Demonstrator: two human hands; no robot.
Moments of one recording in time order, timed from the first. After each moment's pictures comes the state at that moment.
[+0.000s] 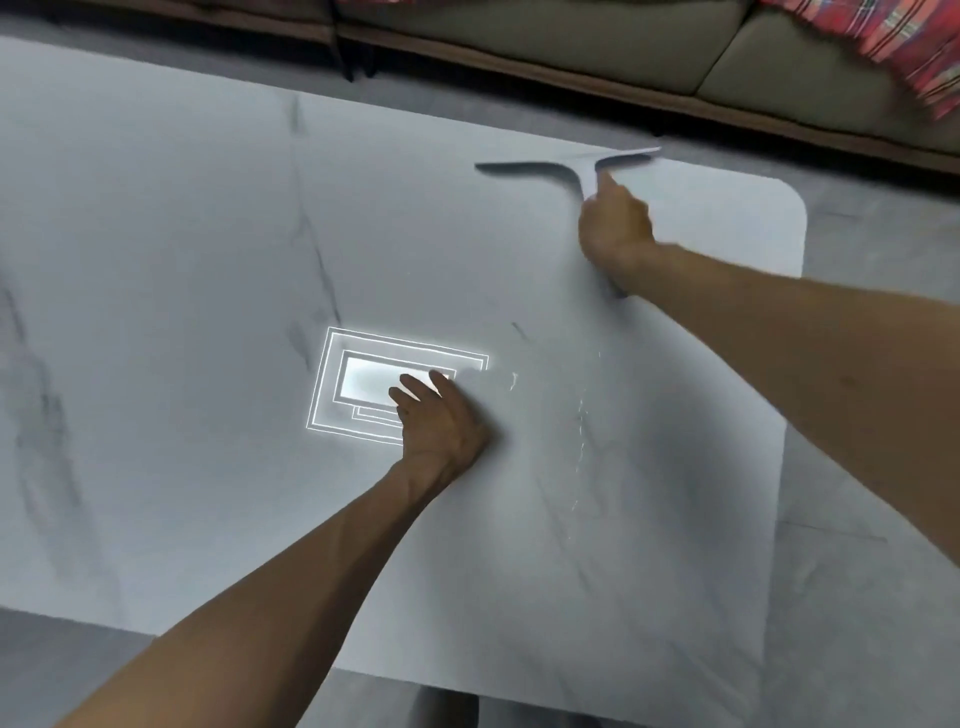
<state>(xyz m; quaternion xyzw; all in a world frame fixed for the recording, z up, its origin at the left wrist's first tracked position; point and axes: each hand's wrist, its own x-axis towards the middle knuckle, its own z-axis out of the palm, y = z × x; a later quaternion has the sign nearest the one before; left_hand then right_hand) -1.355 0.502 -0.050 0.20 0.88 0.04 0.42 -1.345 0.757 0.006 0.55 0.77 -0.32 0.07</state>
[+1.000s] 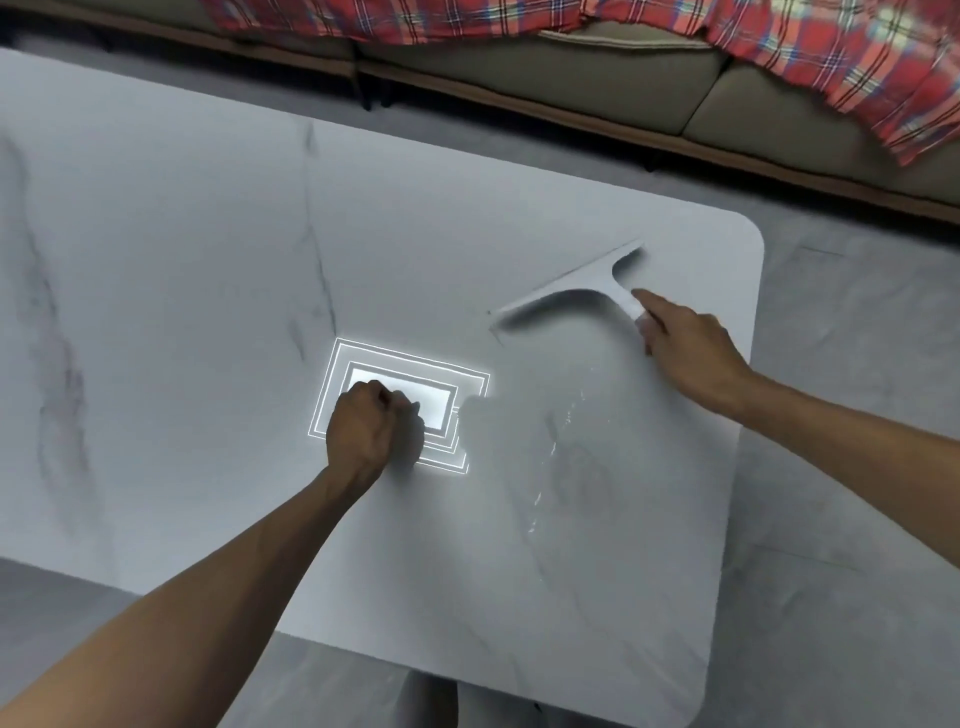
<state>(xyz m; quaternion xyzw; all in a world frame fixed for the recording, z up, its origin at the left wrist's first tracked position) -1.366 0.467 -0.004 0.11 0.94 0.18 0.28 -1.179 0.743 0.053 0.40 0.86 -0.29 0.11</state>
